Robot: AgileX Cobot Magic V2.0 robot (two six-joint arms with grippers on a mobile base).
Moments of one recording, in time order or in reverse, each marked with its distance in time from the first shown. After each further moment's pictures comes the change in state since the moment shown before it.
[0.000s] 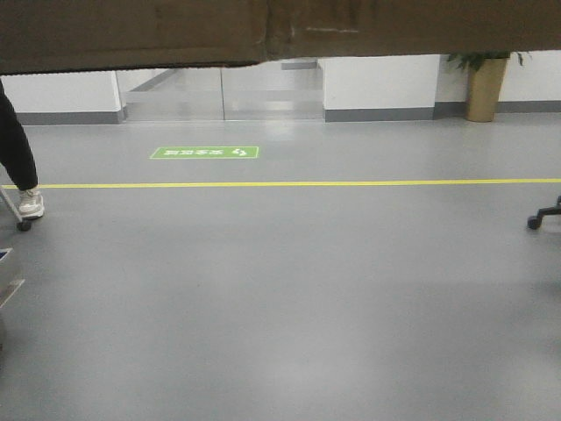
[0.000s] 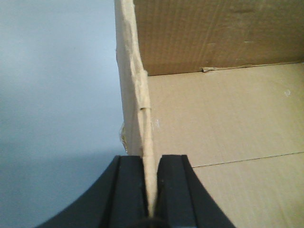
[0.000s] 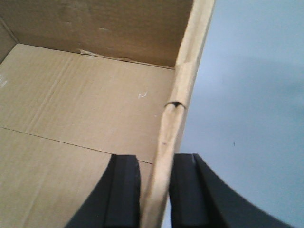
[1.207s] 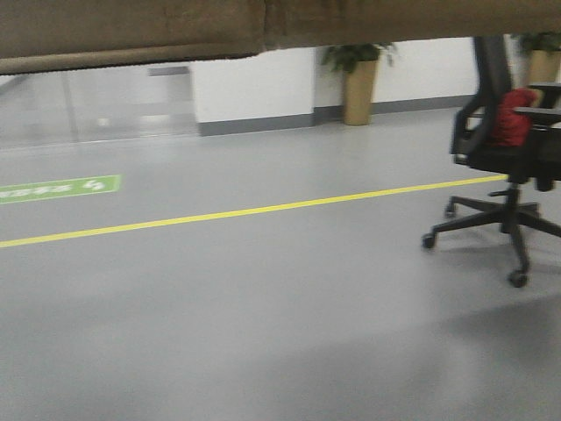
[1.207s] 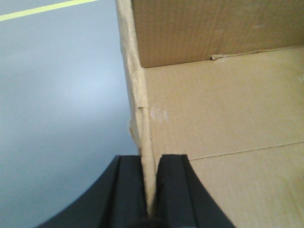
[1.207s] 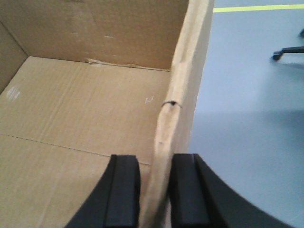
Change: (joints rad) left arm 0.000 0.000 0.000 0.063 -0.010 -0.002; right arm 0.000 0.005 0.004 0.003 -0.119 0.000
